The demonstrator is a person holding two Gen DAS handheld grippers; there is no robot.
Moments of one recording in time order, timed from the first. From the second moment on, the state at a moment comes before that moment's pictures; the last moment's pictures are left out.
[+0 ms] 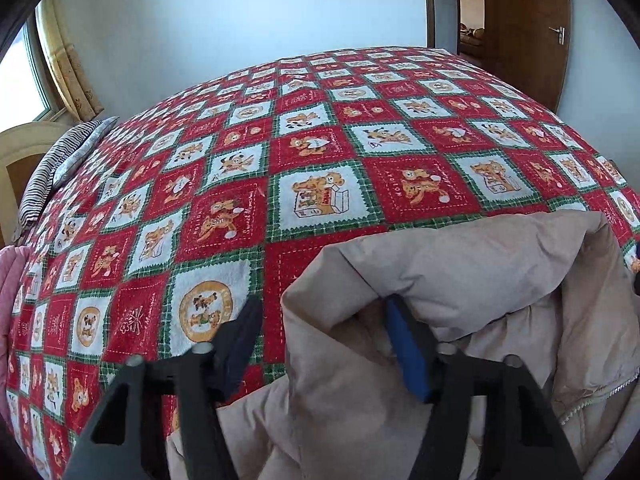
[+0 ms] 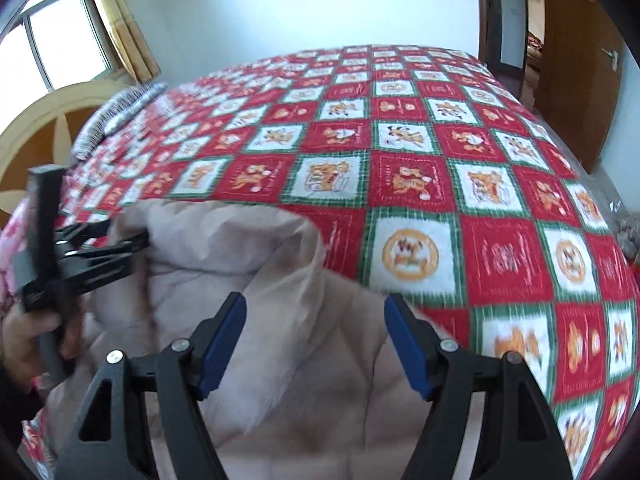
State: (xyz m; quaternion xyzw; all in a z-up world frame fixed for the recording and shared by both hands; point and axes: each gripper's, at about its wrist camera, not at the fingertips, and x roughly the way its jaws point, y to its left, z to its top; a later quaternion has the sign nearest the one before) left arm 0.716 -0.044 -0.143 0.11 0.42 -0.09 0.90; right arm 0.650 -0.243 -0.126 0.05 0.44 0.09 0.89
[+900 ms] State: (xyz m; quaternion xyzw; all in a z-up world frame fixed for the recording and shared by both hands) left arm 0.637 -0.006 -0.151 0.13 0.42 -0.11 0.89; right arm 0.606 -0.233 -0.156 -0.10 0.45 0.10 0.88
